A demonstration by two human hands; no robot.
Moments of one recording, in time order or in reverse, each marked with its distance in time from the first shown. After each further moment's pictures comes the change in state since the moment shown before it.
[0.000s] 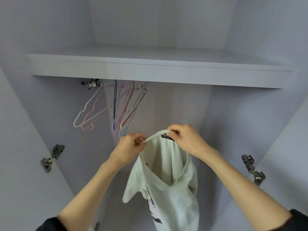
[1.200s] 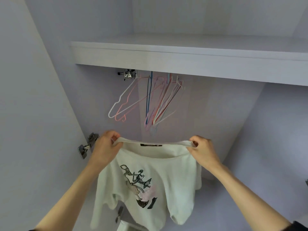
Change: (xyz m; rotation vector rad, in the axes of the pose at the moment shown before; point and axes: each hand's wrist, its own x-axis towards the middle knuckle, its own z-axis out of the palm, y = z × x) left_hand -0.026 -0.109 -0.083 0.205 0.344 -0.305; right_hand 0.044 0.037 0.106 0.043 0.063 0.122
